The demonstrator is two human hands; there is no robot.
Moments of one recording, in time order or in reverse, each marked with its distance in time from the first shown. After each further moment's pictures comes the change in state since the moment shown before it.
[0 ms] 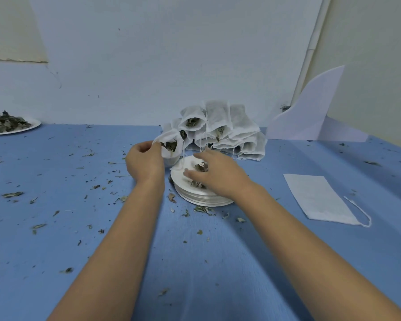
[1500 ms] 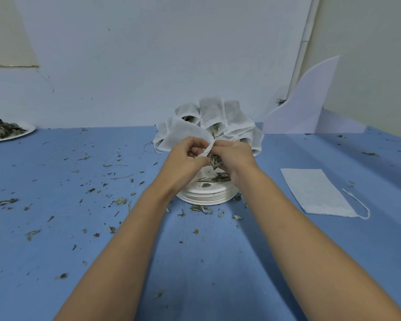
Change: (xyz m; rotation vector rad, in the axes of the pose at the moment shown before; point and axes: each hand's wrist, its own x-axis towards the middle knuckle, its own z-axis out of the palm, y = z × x) left_hand -0.038 0.002 0.014 0.307 -0.865 0.310; right_hand 0.016 0.020 -0.012 1.075 0.268 0.456
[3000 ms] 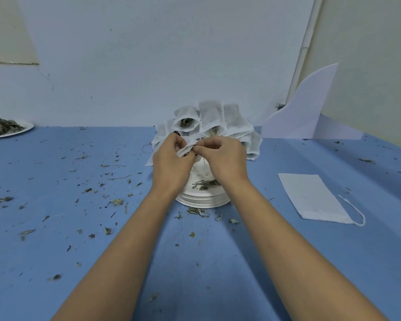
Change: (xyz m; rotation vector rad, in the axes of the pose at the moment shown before) left_hand 0.001 -0.006 0.002 0.177 0.390 0.057; right_hand -0.023 -0.007 0.010 -0.331 0.065 -0.411
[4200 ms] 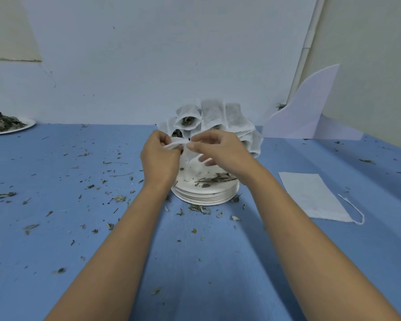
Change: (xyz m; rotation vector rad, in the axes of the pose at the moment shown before) left_hand 0.011 -0.008 -0.011 -0.040 0.191 -0.086; right_hand 0.008 -0.007 -0.019 0.070 -0.382 0.027
